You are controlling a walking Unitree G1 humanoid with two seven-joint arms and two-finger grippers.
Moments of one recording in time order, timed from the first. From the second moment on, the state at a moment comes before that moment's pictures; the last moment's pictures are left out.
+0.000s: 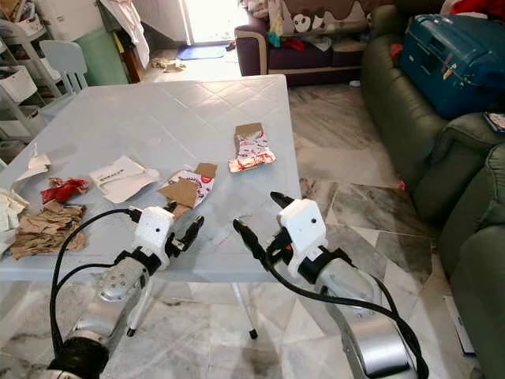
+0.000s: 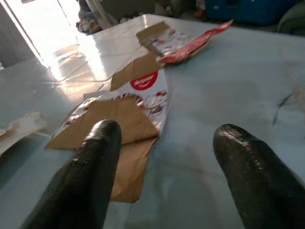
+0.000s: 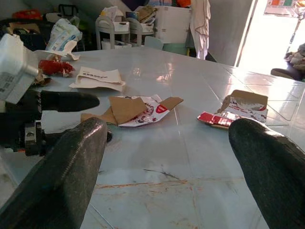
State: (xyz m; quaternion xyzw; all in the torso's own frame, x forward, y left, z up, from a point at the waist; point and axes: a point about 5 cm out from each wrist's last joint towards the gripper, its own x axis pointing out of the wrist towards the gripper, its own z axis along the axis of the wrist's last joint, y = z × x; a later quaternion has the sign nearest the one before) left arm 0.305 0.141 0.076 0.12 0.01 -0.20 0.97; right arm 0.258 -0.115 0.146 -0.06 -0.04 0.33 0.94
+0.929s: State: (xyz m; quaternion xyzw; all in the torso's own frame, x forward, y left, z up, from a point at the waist) left arm 0.332 0.162 0.066 0.16 0.06 -0.13 0.98; right arm 0.258 -0.118 0.145 -0.07 -0.04 0.33 0.94
